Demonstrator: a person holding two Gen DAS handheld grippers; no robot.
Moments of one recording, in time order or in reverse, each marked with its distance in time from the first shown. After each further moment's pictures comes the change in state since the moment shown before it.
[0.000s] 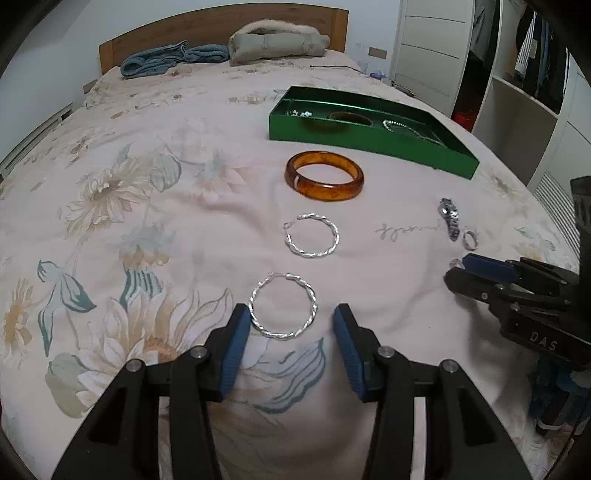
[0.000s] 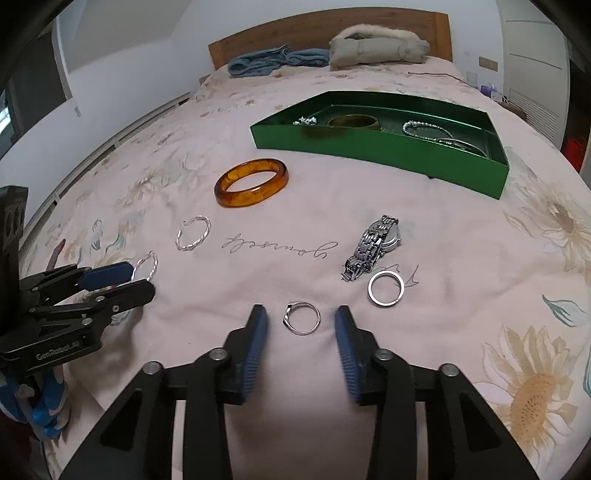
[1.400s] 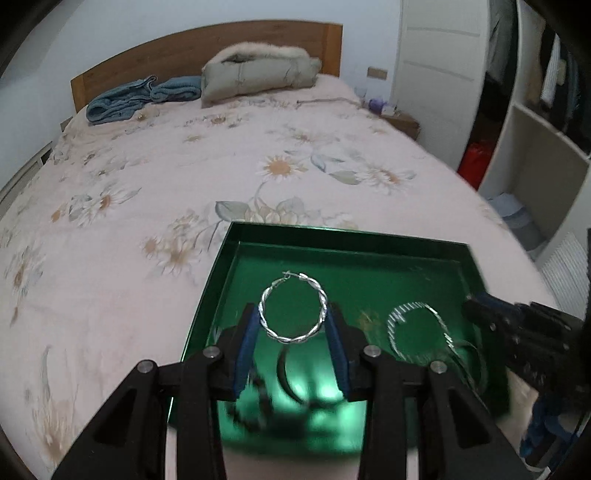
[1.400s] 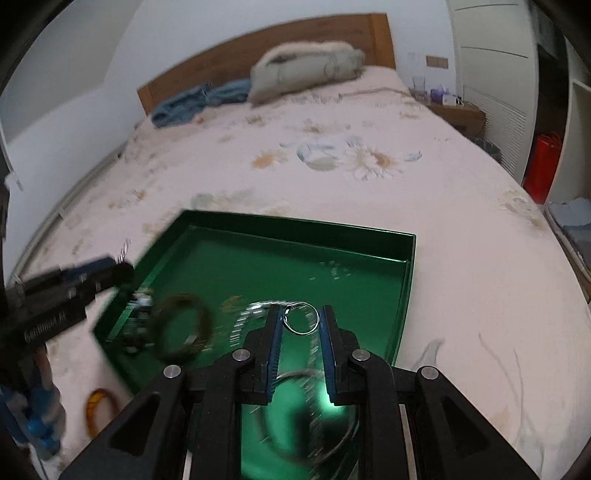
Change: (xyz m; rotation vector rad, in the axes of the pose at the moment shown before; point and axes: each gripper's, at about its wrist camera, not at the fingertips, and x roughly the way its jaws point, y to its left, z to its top) left arm 0.138 -0.070 0.291 0.026 -0.055 0.022; right arm 0.068 -0.180 0.218 0.149 -0.049 -0.123
